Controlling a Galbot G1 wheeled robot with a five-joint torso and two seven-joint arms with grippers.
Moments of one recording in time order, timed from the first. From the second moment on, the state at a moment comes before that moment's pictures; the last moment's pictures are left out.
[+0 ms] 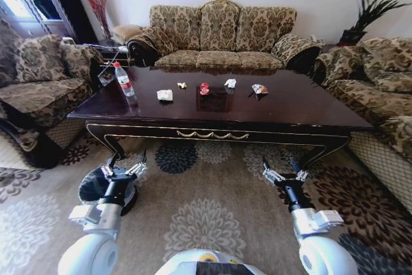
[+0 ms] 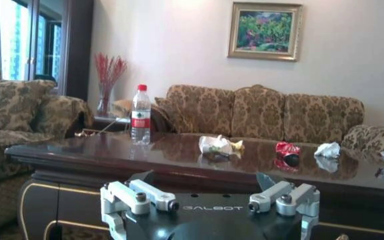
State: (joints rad) left arm 1.78 -1.42 -0.78 -2.45 -0.36 0.07 -0.05; right arm -1.74 1.31 0.65 2.34 0.32 -0.01 0.03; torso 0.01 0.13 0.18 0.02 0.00
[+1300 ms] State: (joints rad) left arm 1.78 -1.42 -0.79 -2.43 -0.37 0.02 -0.05; right arm -1.74 1.34 0.63 2.34 0.31 0.01 0.00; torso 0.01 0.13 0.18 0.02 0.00
